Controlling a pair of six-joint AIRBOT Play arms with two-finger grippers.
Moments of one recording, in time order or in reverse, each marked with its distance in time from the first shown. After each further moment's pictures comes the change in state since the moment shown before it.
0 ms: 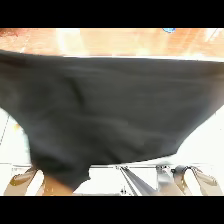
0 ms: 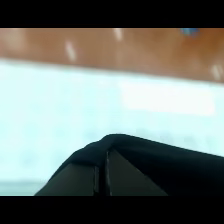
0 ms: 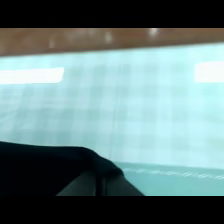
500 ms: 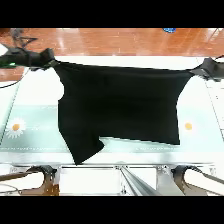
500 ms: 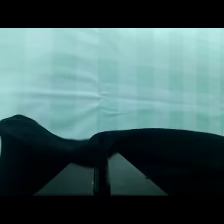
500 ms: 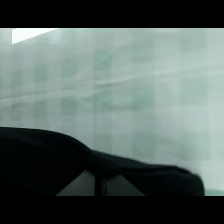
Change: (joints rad) left arm -0.166 -0.742 0.063 -0.128 0.276 0.018; right arm 0.001 -0.630 -0.117 0.158 -0.298 -0.154
